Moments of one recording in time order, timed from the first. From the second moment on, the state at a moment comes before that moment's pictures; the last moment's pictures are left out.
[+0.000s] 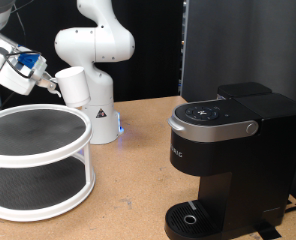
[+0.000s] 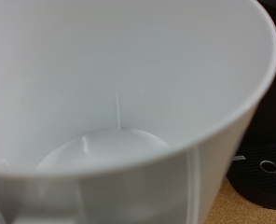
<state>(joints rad) -0.19 -0.45 -0.77 -2.59 0.43 1.61 -1.56</state>
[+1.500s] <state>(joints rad) -0.09 -0.47 -0.47 -2.77 0.86 2.15 -1.43</state>
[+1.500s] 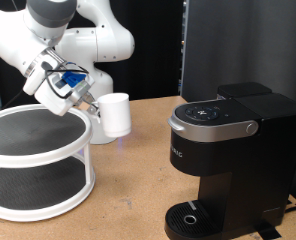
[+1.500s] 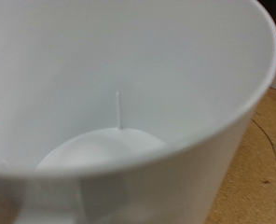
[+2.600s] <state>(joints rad) 0.01 -0.31 -0.38 -2.73 1.06 2.34 -1.39</state>
